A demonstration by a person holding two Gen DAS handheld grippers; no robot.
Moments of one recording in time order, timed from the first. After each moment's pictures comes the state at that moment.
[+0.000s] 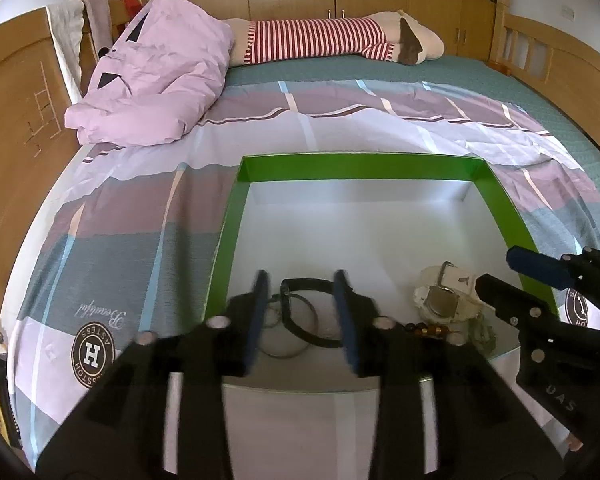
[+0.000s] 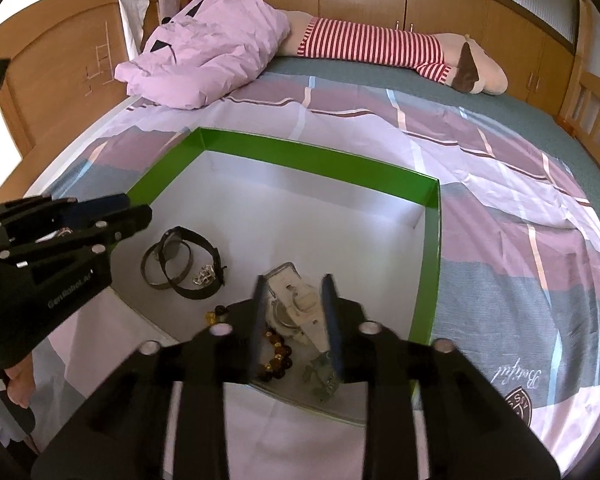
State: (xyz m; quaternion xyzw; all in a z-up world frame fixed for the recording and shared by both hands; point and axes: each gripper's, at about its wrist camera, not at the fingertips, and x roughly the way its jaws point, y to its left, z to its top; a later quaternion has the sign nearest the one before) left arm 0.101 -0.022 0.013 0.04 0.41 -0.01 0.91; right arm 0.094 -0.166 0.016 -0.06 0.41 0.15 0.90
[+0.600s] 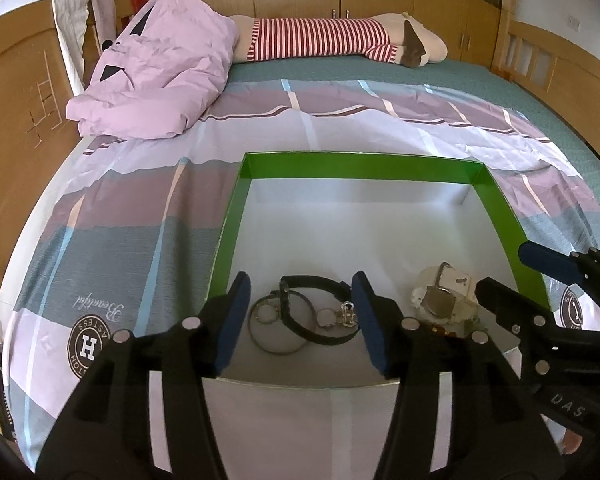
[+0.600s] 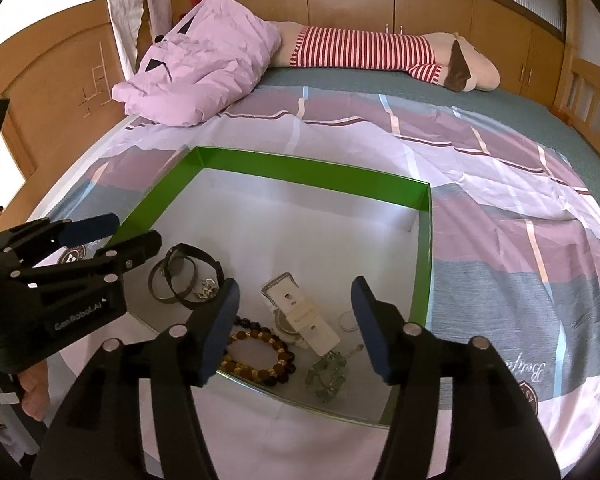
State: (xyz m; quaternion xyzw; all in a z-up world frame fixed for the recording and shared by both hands) left arm 0.099 -0.021 0.014 0.03 0.41 -0.01 0.91; right arm 0.094 -0.173 0.024 -0.03 0.40 0.15 0.90
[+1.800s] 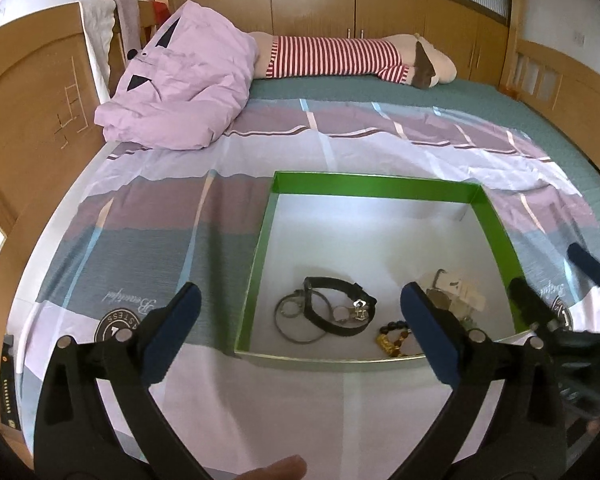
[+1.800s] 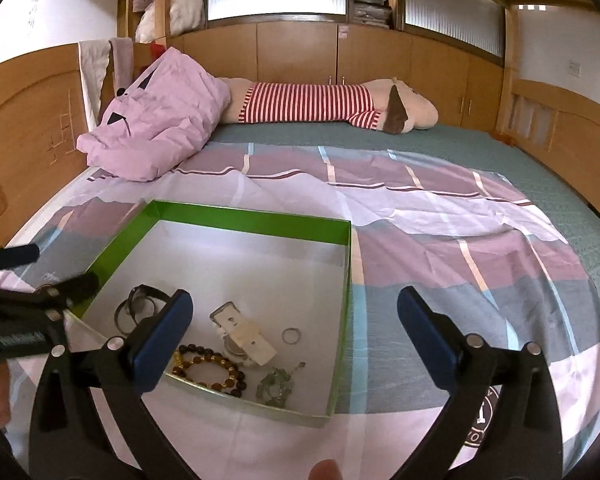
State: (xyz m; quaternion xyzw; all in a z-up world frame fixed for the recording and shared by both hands) left arm 0.071 -0.003 0.047 0.01 0.39 0.01 0.92; right arm 0.061 -0.200 0.039 -0.02 0.31 0.06 0.95
